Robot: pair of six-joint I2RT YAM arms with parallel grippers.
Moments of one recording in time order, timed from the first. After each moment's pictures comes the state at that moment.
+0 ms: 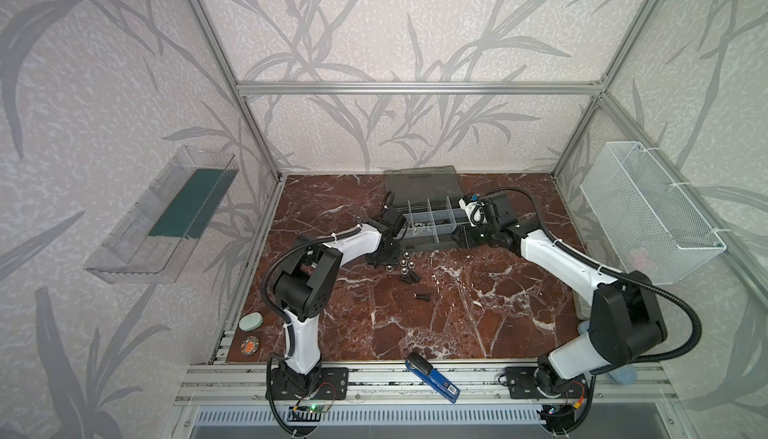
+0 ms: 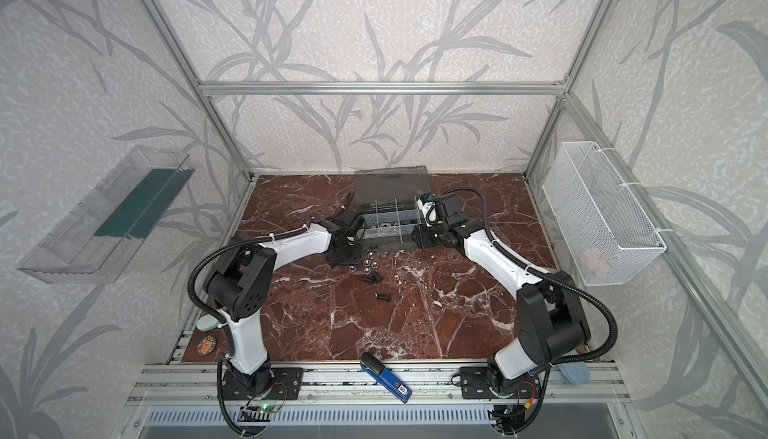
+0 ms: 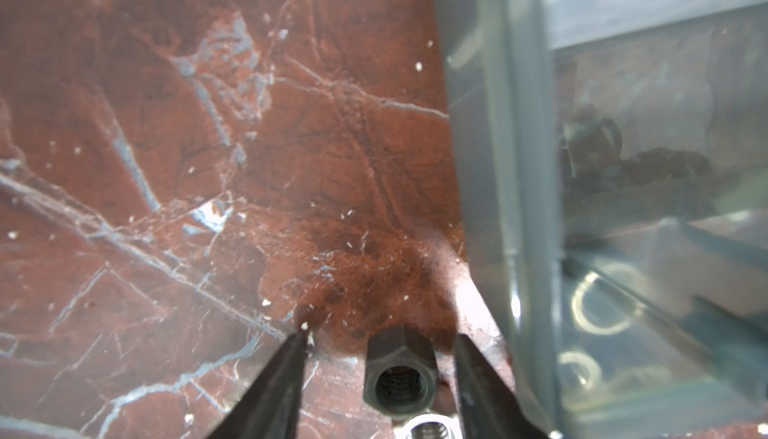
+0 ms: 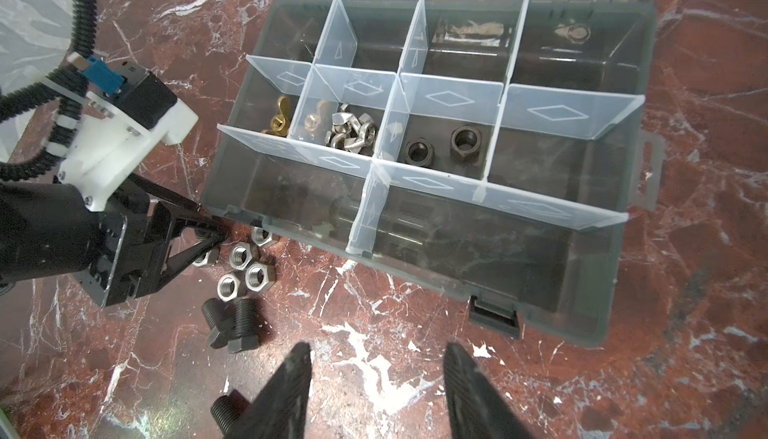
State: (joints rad) left arm -0.52 1.92 1.26 -0.67 -0.09 -0.46; right arm 0.39 1.54 1.09 -0.40 -0.24 0.15
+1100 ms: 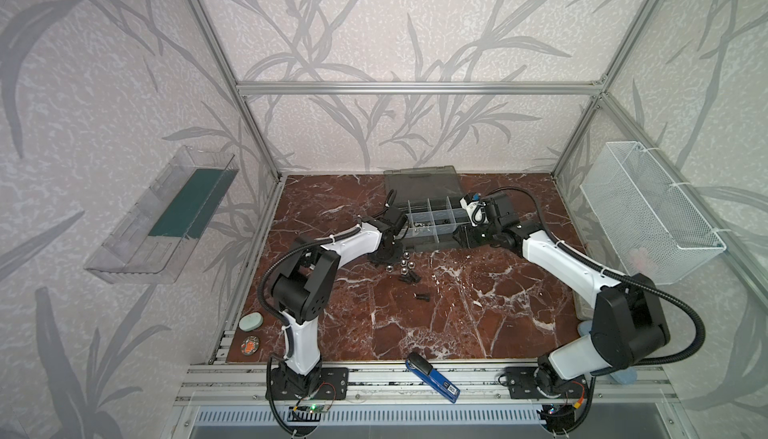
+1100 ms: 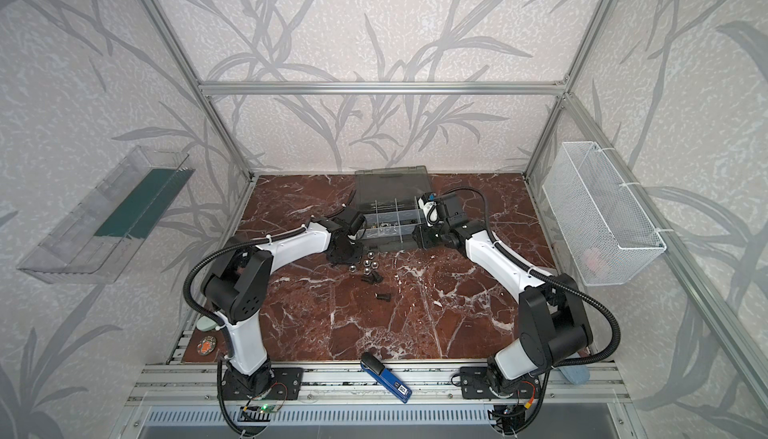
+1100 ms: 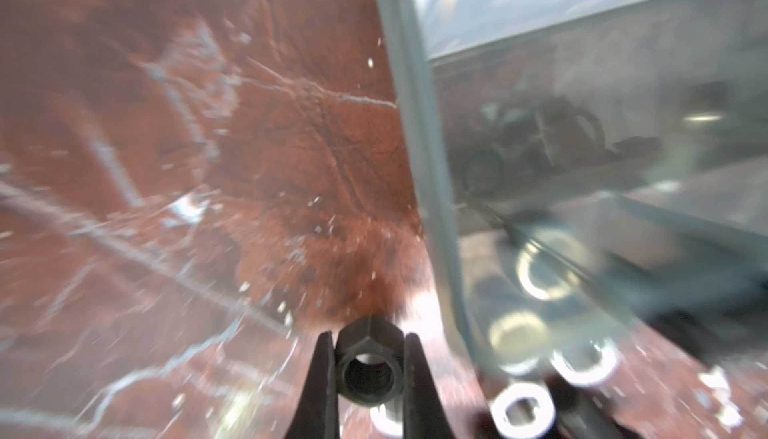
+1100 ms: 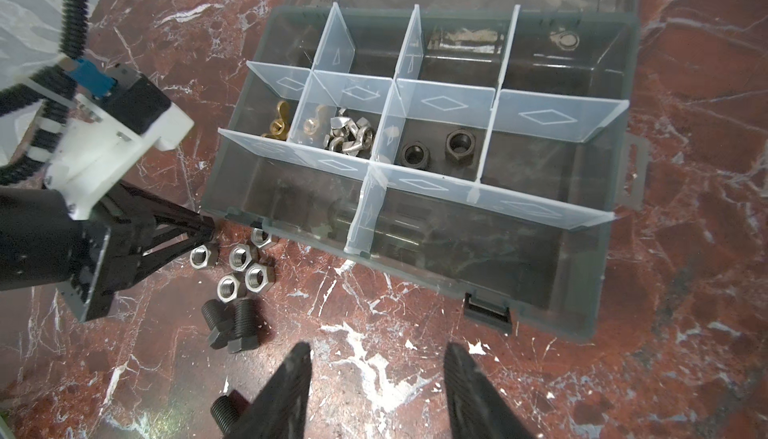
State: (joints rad) left arm -0.54 1.85 1.27 -0.70 -0.06 -0.44; right arm 0.38 1.51 1.09 -0.40 -0.23 0.16
